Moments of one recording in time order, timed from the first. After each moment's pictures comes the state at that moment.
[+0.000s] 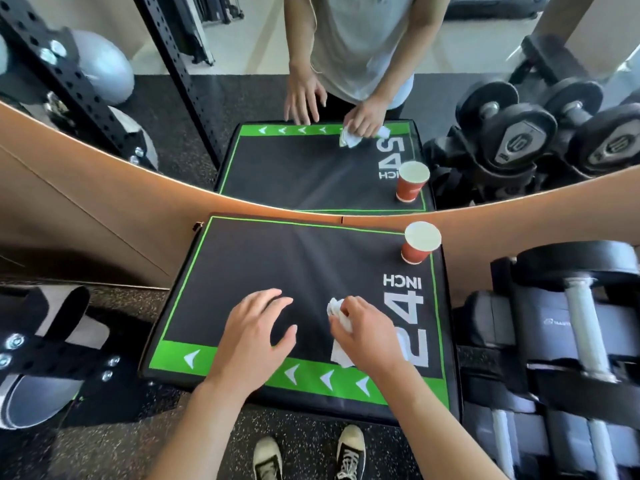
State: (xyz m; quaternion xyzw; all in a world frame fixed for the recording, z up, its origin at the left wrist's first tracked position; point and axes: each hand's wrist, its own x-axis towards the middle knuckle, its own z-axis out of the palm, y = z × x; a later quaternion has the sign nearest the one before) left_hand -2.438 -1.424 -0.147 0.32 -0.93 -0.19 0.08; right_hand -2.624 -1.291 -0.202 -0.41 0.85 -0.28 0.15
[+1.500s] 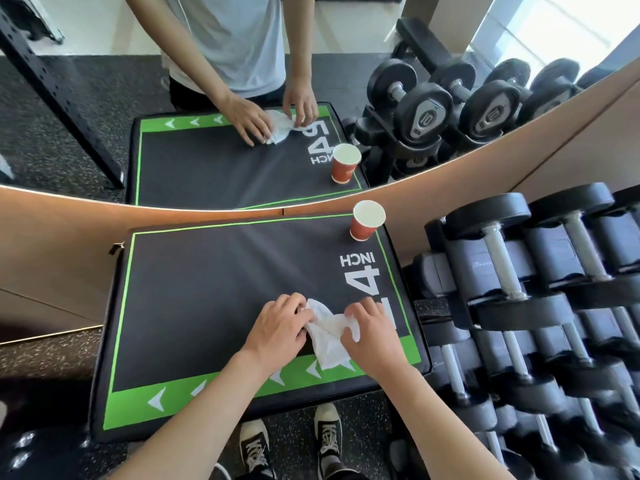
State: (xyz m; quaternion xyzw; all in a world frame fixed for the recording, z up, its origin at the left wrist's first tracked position) left_hand -2.501 -1.440 -0.225 0.05 -0.98 -0.20 0.01; right_hand -2.609 -1.234 -0.224 -0.32 0.92 -0.19 0.12
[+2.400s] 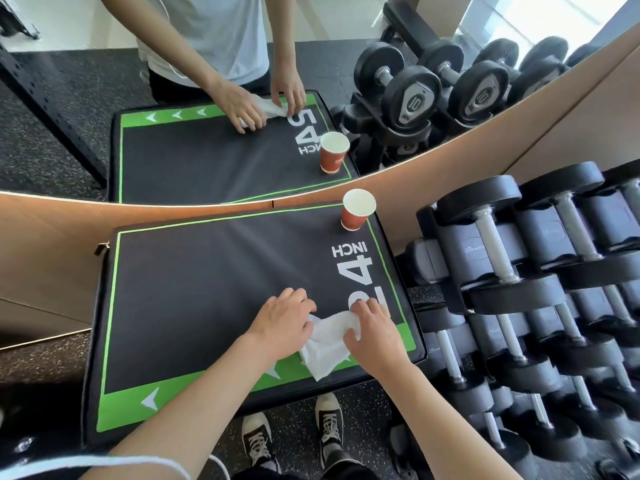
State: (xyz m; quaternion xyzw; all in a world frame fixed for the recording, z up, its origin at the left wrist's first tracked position) left_hand -2.524 -1.429 -0.215 0.02 -0.98 -0.17 -0.11; right_hand -2.599 -1.220 -0.224 -0.26 0.93 -0.17 0.18
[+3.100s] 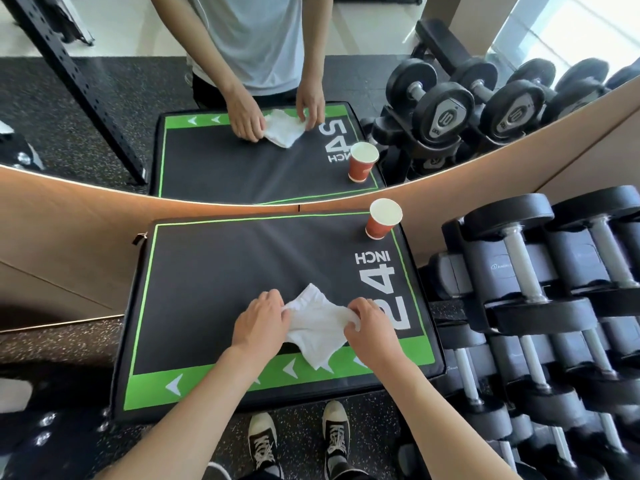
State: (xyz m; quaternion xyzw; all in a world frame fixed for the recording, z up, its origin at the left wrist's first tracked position) left_hand -2.481 -1.461 -0.209 0.30 -0.93 -0.22 -0.06; right_hand -2.599 -1.264 -0.217 -0.23 0.91 -0.25 0.23
